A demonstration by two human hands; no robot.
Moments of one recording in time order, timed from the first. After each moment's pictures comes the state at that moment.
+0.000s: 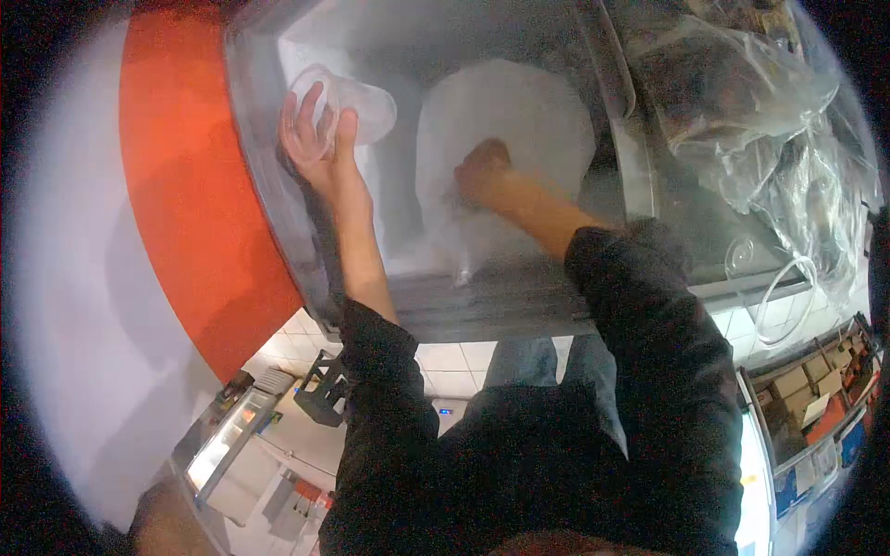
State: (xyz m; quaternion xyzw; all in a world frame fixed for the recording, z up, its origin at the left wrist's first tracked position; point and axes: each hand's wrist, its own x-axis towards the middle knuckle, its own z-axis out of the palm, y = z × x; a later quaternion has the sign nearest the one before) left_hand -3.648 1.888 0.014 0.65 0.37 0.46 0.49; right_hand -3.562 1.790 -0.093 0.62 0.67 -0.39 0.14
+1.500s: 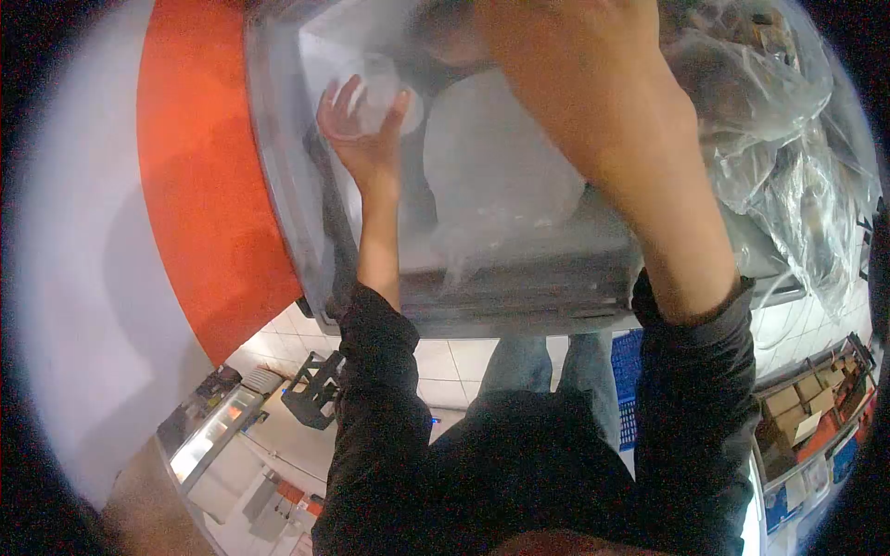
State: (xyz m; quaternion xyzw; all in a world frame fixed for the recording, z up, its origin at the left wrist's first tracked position) left_hand -3.638 1.876 -0.006 0.75 0.42 0.38 0.33; right_hand -3.455 1.770 0.115 0.75 0.61 0.15 -0.22
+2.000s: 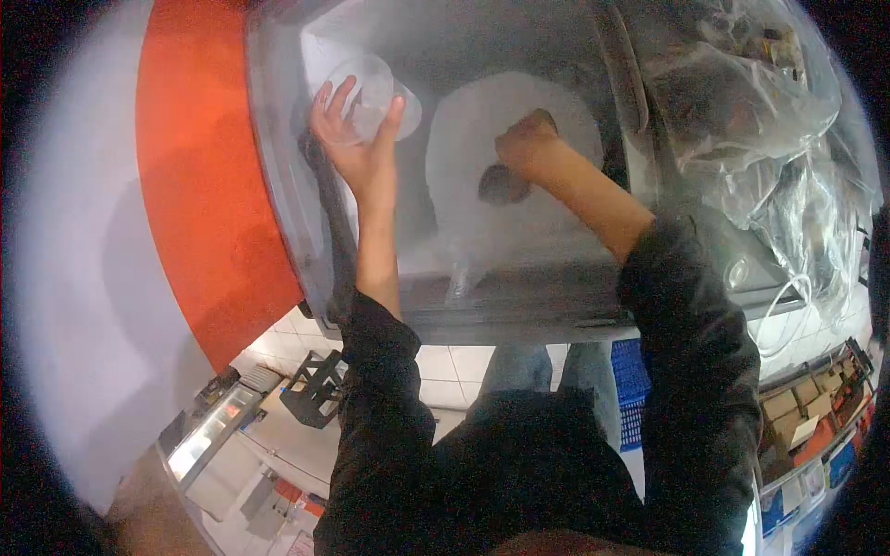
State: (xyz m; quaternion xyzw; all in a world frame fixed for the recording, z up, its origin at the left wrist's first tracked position) left_hand -3.638 1.886 0.002 0.68 0.37 0.45 0.44; right_hand -3.498 1.782 -0.059 0.63 0.71 -0.21 0.22
